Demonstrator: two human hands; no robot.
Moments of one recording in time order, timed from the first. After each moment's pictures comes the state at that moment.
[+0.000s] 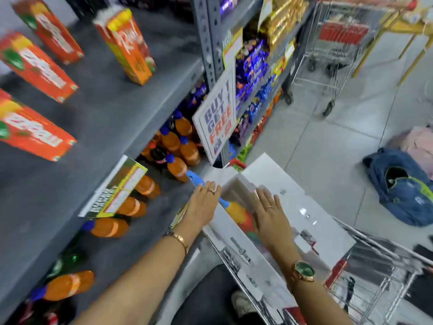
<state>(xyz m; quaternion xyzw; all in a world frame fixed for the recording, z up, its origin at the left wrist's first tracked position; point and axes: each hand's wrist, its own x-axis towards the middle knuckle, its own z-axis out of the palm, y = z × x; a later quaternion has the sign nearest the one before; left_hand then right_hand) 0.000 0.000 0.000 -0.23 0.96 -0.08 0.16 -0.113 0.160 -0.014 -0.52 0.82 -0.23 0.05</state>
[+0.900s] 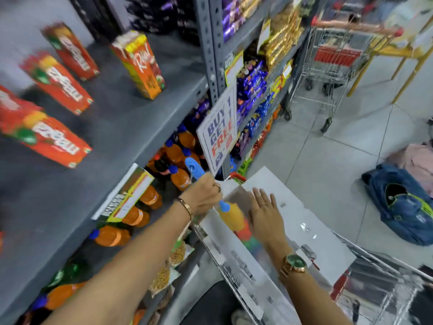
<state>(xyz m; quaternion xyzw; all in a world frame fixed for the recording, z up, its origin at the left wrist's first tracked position) -0.023 -0.037 0.067 0.03 0.94 -0.26 0.20 -0.121 0.132 -0.010 -0.51 0.84 -0.18 0.00</state>
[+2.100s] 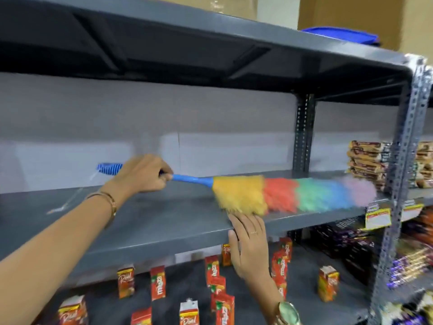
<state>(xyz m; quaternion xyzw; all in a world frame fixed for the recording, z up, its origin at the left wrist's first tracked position) 0.412 0.031 0.671 -0.63 0.72 -0.24 -0.13 0.183 -0.007 0.478 -0.69 0.32 -0.61 -0.24</state>
